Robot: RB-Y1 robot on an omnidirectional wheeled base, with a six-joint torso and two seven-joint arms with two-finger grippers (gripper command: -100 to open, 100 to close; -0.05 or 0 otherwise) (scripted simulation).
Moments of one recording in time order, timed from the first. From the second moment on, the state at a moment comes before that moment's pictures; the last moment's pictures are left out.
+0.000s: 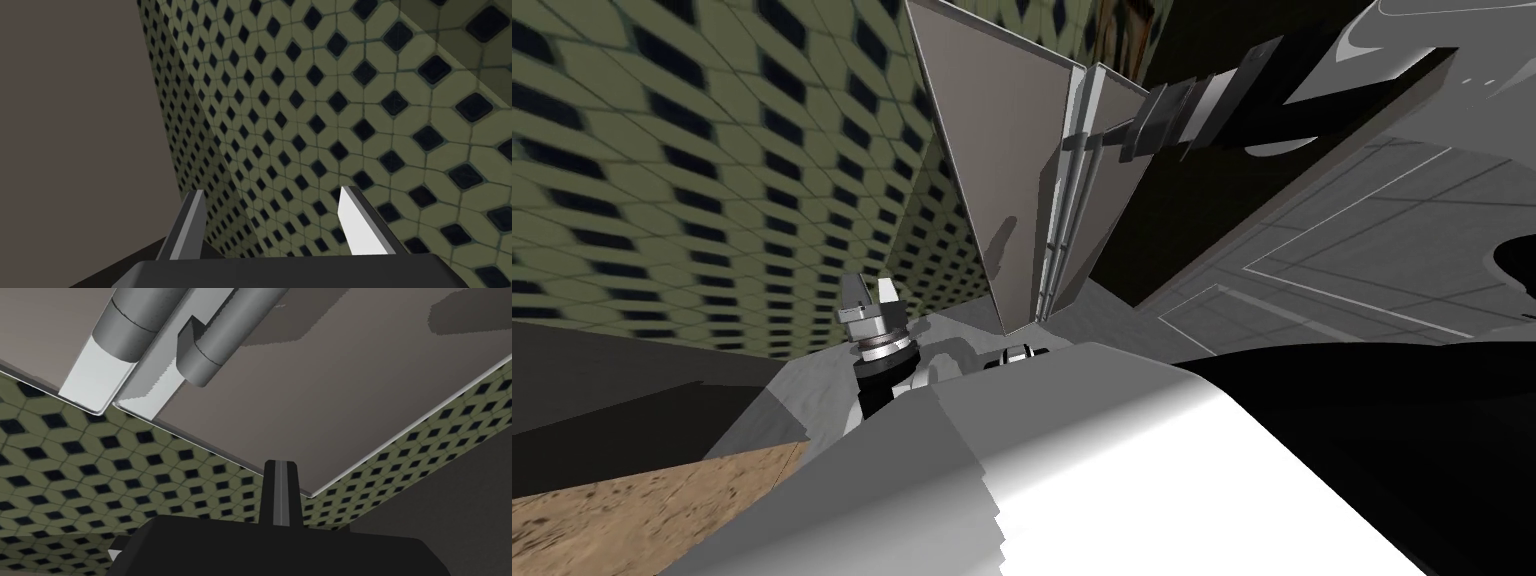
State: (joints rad) left arm 0.51 0.03 0.04 -2.27 -0.10 -0.60 0.01; right arm -0.20 -1.93 -0.15 -1.61 0.33 -0.57 -0.08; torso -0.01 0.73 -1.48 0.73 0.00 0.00
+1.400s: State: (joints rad) left arm 0.51 0.03 0.04 -2.27 -0.10 -0.60 0.01; right arm -0.15 -2.04 -0.09 -1.50 0.33 -0.51 -0.13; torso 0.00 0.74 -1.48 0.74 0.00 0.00
